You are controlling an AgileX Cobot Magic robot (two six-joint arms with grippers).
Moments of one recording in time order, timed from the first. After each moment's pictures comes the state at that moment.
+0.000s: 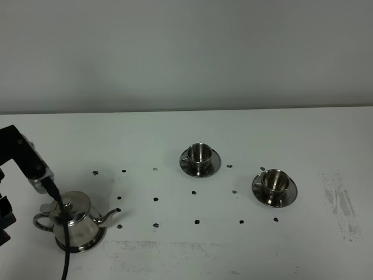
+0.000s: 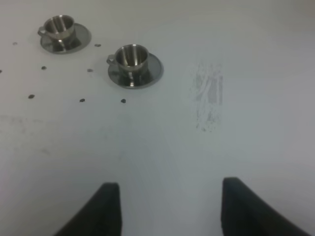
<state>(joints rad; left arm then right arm) -0.09 1.37 -1.01 0.07 0.91 0.79 0.10 -0.01 -0.52 0.09 1.12 -0.05</state>
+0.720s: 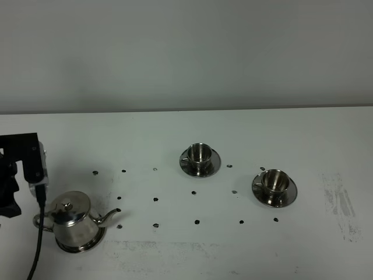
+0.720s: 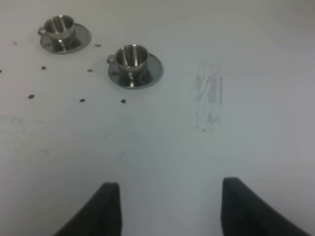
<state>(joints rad) 0.03 1.67 -1.19 -0.03 0.90 1.29 0.10 -0.01 -0.52 0.09 1.12 -0.05</state>
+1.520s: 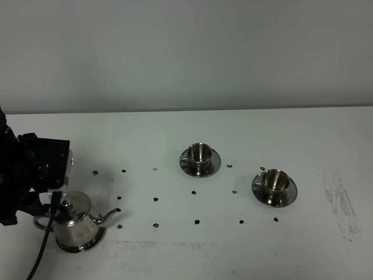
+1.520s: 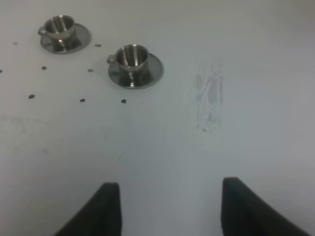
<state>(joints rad) -0.04 1.81 -1.28 -0.07 0.94 1.49 0.10 -0.01 -0.52 0.09 1.12 -0.05</state>
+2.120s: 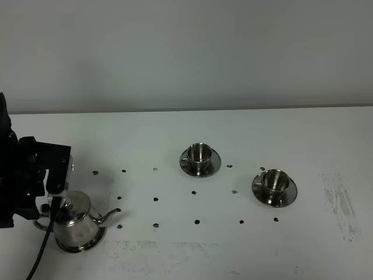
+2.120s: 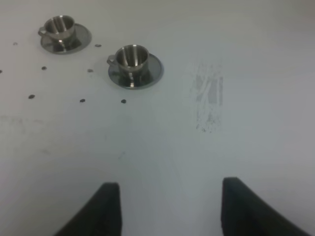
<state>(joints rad) -0.06 1.82 -1.28 0.02 0.96 1.44 0.10 -0.01 -0.52 0.09 1.12 -0.05</state>
